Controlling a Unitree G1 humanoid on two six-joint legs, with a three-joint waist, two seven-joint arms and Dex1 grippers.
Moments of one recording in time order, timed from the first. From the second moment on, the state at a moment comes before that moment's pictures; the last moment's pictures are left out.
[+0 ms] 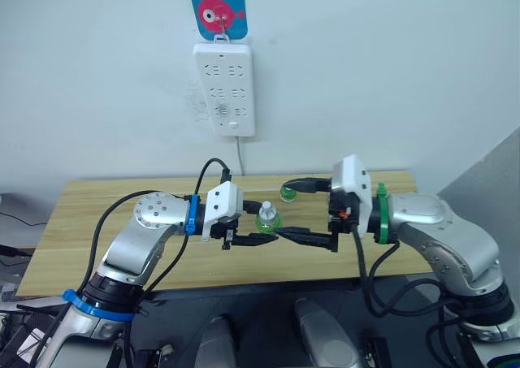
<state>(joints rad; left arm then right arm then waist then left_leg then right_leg) -0.38 0.65 -0.19 -0.16 -0.33 0.23 -1.23 -0.44 -0.54 0.18 -0.57 0.57 0.74 0.82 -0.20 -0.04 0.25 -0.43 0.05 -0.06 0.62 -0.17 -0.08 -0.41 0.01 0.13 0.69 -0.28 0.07</state>
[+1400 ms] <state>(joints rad) -0.17 0.81 -0.13 -0.14 -0.25 0.23 -1.21 -0.24 -0.32 0.19 -0.01 0.18 0.10 0.59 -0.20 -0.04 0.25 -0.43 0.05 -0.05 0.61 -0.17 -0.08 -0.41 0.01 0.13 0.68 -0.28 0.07</state>
